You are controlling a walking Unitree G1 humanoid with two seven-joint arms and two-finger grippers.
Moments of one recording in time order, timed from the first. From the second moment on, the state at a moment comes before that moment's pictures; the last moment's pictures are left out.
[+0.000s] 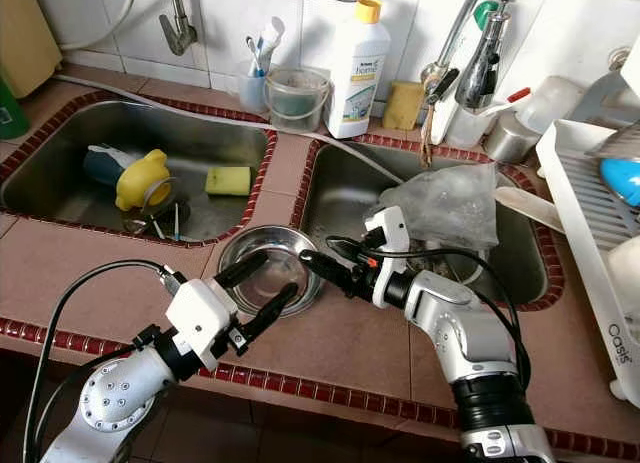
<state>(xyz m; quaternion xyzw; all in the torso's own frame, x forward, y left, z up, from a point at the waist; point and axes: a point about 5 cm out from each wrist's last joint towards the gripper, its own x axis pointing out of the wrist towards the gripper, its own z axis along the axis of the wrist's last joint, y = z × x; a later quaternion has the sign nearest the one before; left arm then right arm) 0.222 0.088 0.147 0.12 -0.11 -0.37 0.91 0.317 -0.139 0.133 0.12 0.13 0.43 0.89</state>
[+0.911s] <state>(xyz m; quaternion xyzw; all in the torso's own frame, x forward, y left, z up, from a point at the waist) 0.221 0.086 0.147 0.12 -0.11 -0.37 0.91 0.338 -0.151 0.132 0.14 0.20 0.44 0.86</state>
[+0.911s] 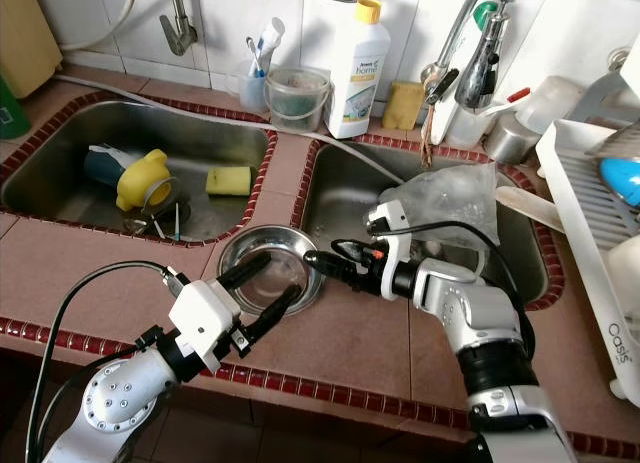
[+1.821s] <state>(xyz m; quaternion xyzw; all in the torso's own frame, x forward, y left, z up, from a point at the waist) 0.221 0.085 0.147 0.13 -0.12 -0.36 0.92 0.353 -0.130 0.137 0.13 0.16 0.50 0.84</state>
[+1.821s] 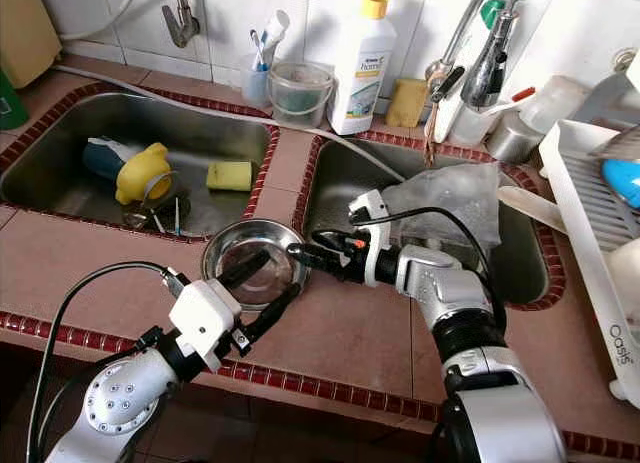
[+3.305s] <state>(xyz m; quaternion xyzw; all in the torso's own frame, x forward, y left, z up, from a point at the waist) 0.222 0.079 0.151 0.12 -0.12 -0.37 0.91 0.348 -0.127 0.130 0.11 0.21 0.48 0.84</state>
